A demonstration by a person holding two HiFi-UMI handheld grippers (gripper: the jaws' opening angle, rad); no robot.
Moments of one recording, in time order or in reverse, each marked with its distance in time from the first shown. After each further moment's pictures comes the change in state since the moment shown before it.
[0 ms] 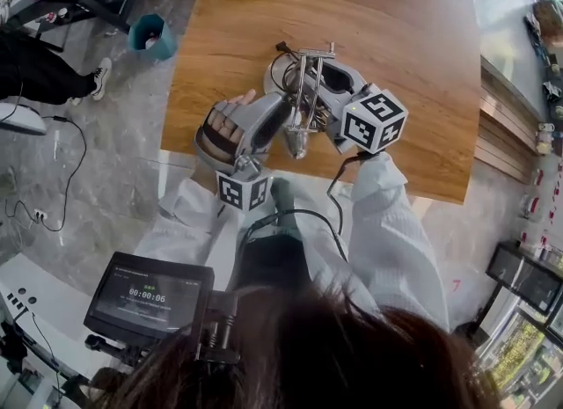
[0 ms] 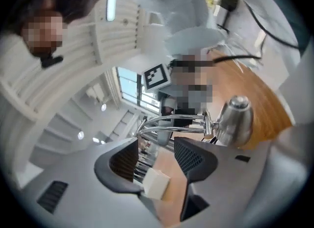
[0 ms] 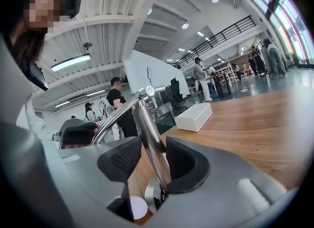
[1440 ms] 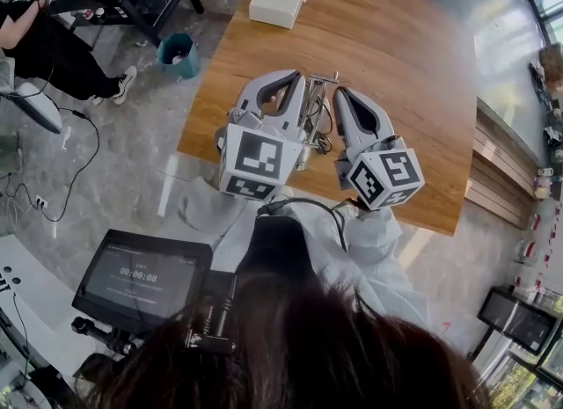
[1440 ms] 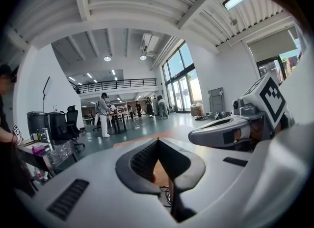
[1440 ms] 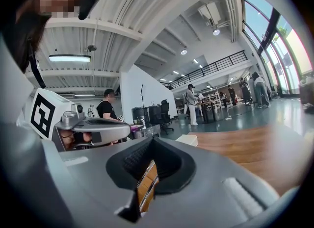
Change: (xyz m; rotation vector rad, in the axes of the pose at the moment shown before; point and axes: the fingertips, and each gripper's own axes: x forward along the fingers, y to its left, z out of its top) left arm 0.016 0.145 0.027 -1.022 0.237 -0.011; right arm -0.096 0.077 0.110 -0.140 -0.216 -0.211
